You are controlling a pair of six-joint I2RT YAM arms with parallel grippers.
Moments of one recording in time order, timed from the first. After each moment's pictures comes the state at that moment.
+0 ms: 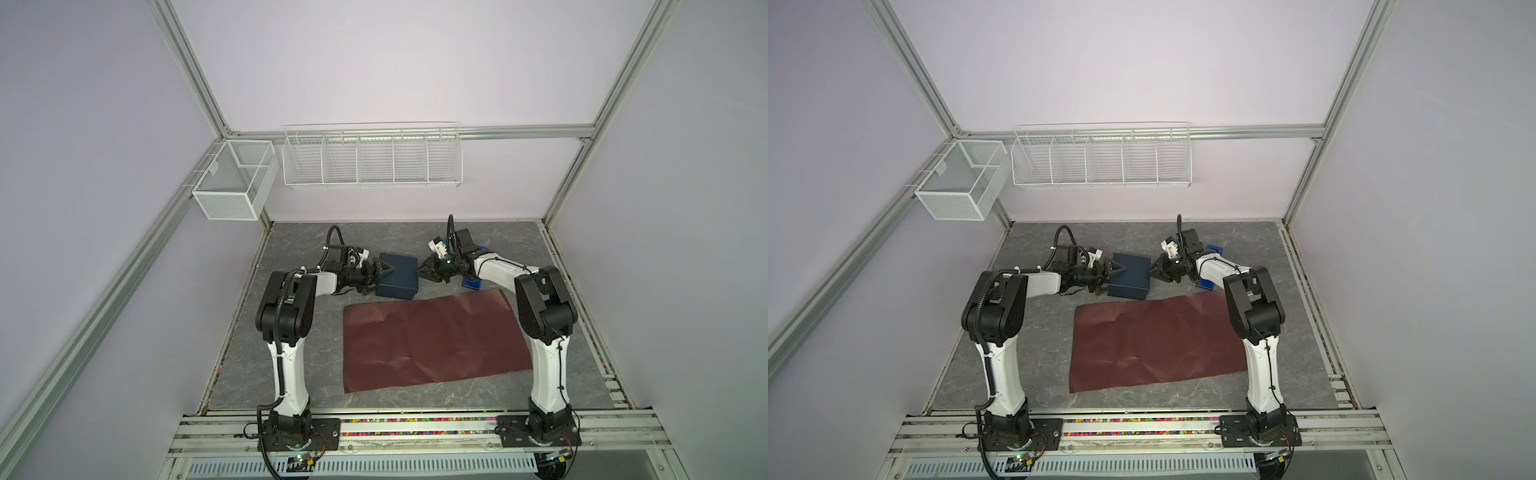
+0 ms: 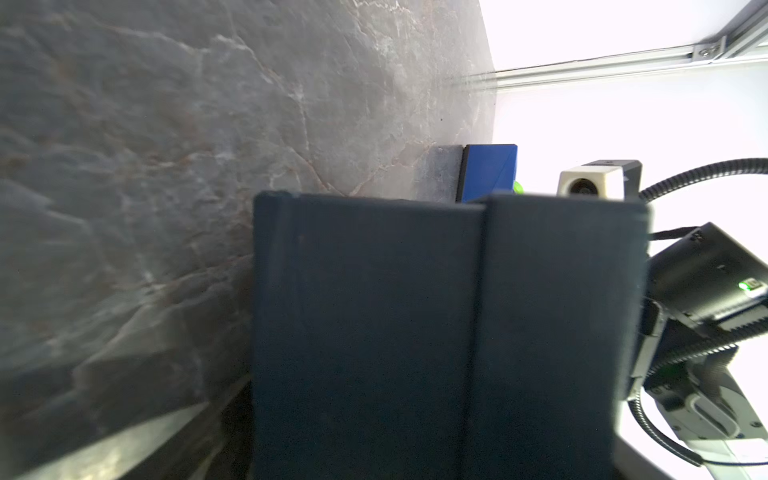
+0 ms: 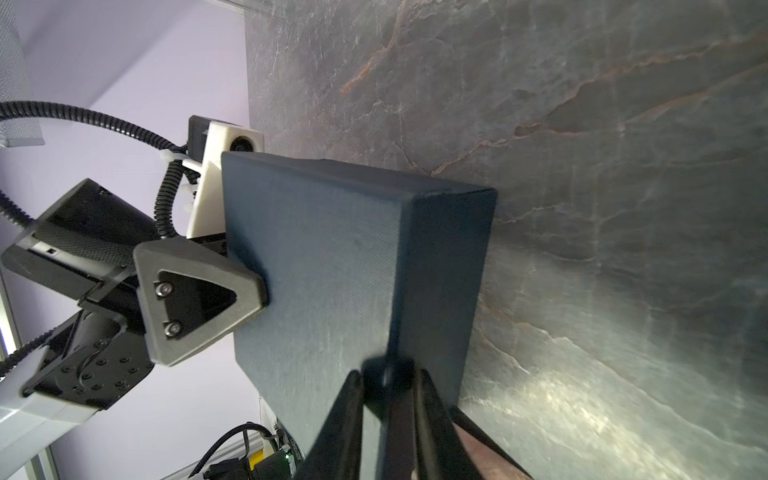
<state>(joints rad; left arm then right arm) -0.25 2.09 1.19 0.16 0.94 -0.81 0.37 2.13 1.49 -0.26 -0.74 0.65</state>
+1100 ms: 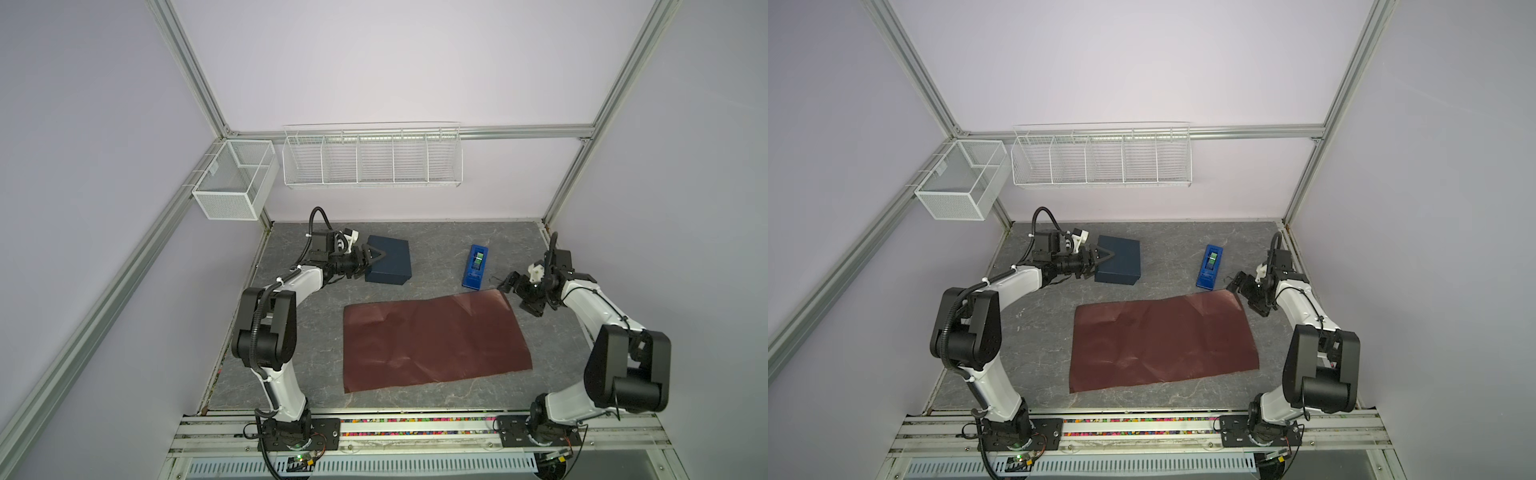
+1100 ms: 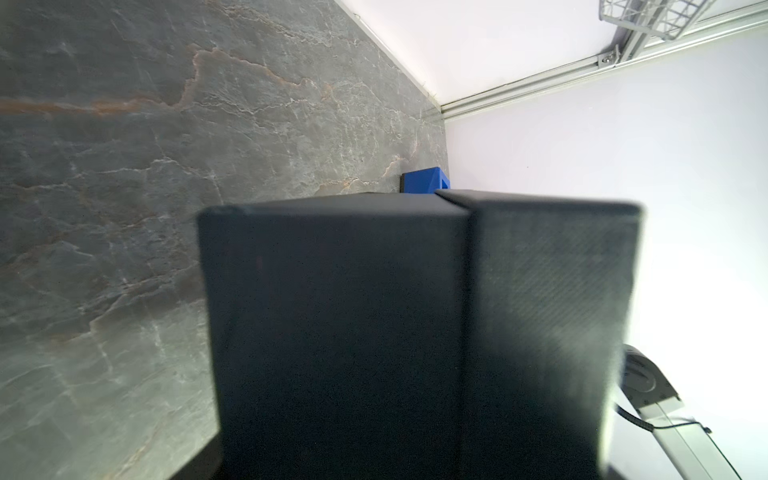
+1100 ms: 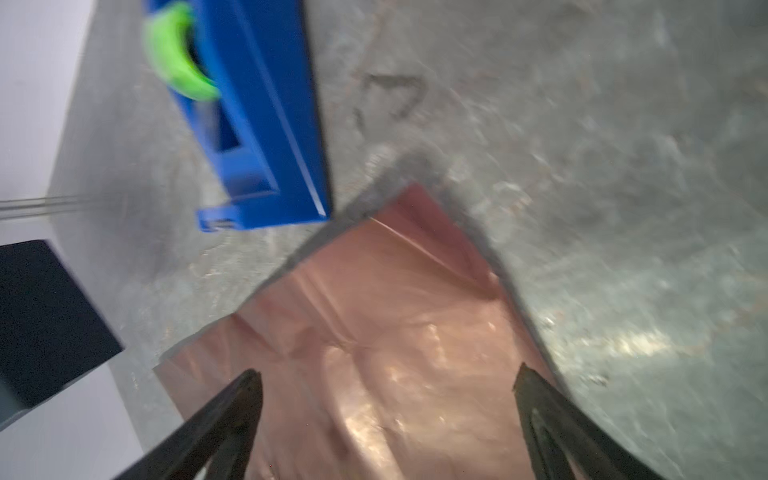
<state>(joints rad) -0.20 1.81 1.17 0.02 0.90 -0.71 -0.16 1.49 0.96 -0.69 -0.37 0.45</state>
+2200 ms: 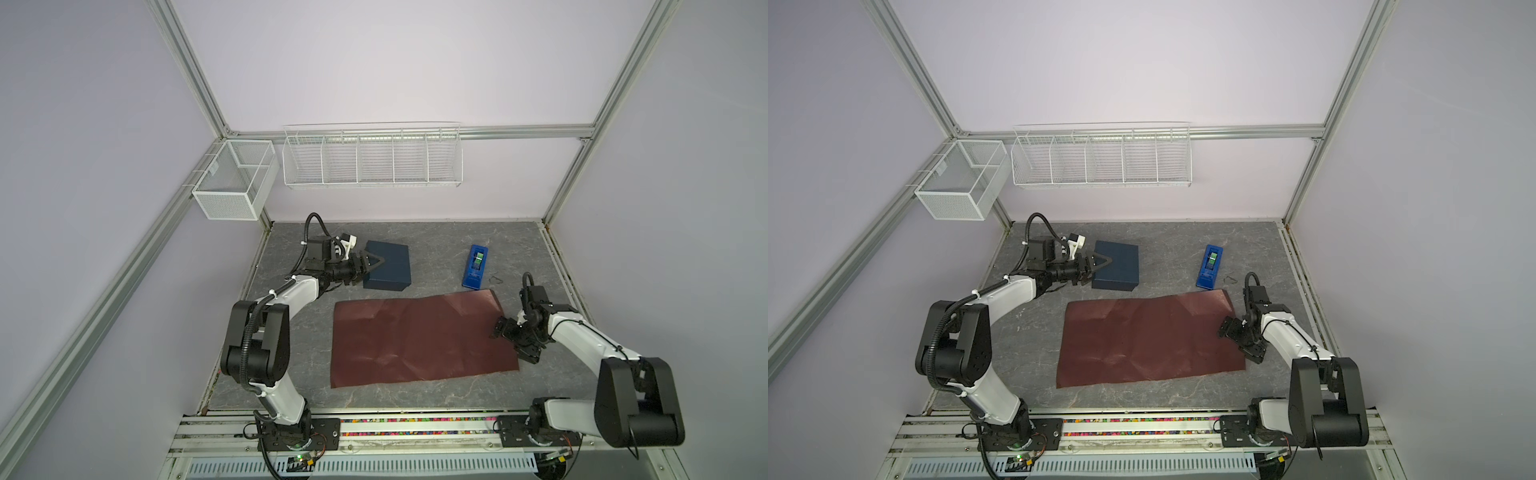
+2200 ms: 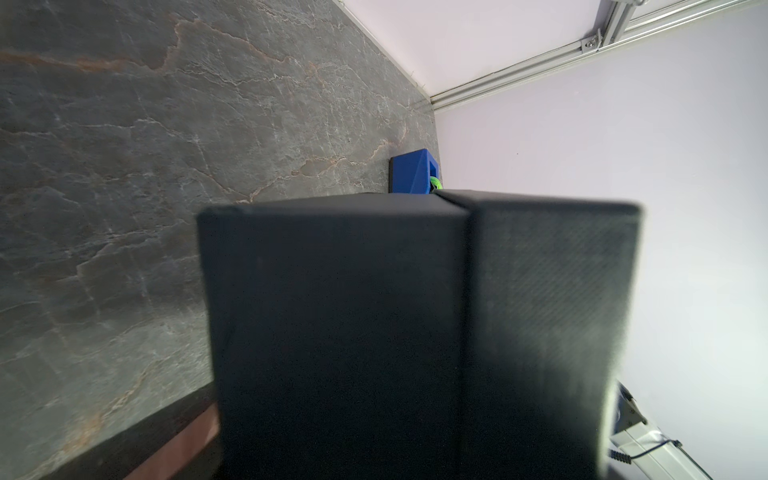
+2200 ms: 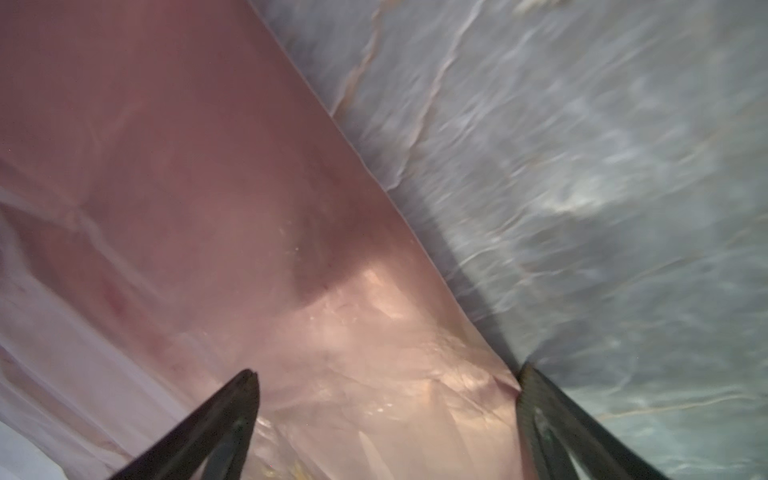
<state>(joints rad) -0.20 1.71 1.05 0.07 0.91 -0.71 0.08 1.32 0.66 -0.77 -0.20 0.63</state>
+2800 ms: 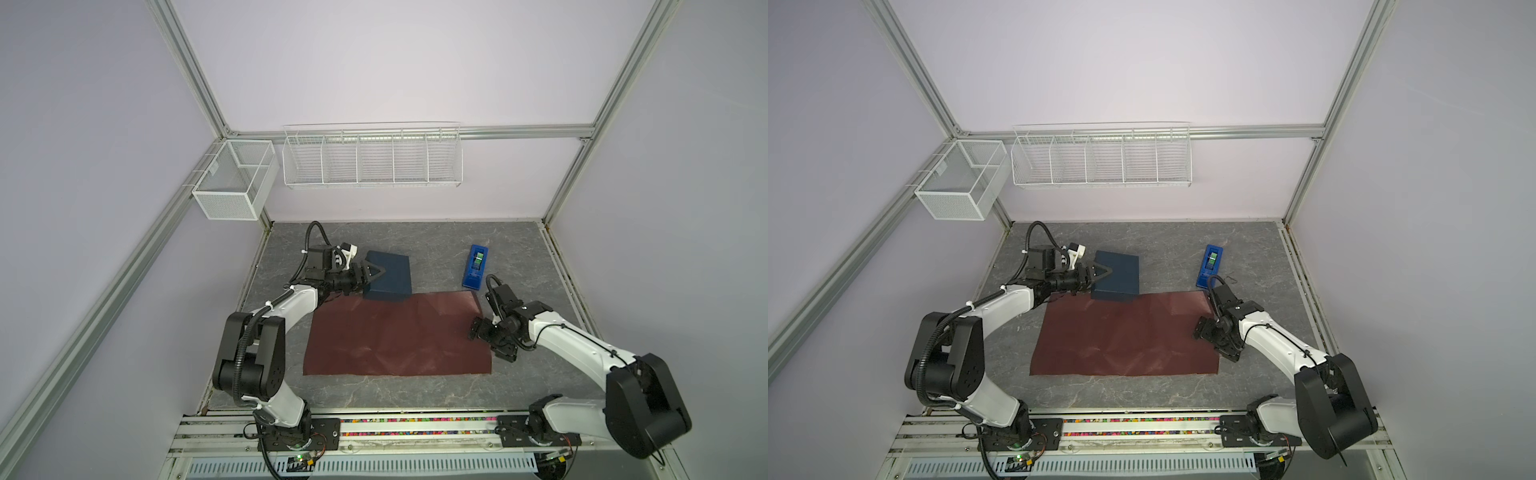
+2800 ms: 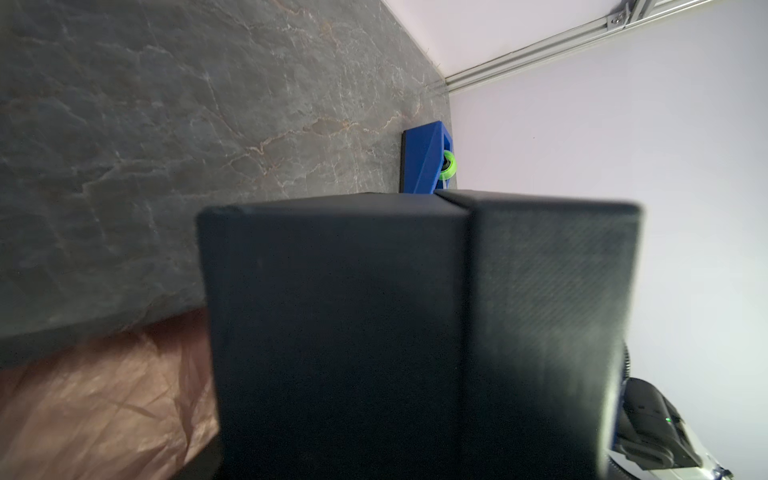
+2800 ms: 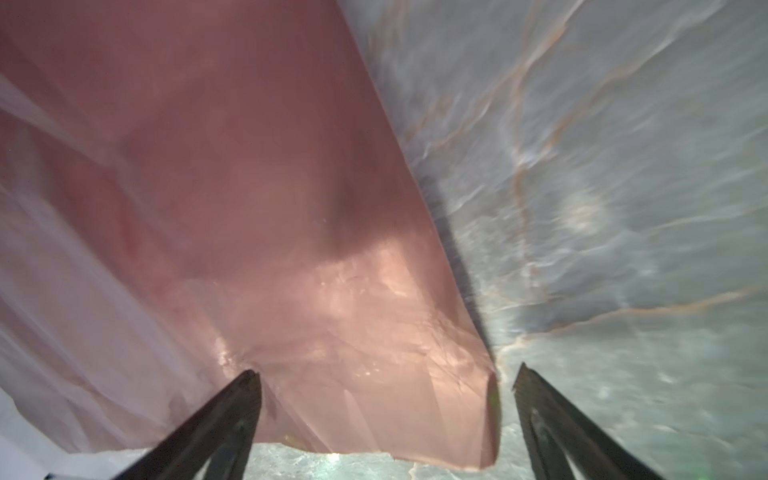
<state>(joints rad) -0.23 1.60 0.92 0.03 0.87 -0.70 0.39 1.29 0.75 -0.81 -0.12 0.85</state>
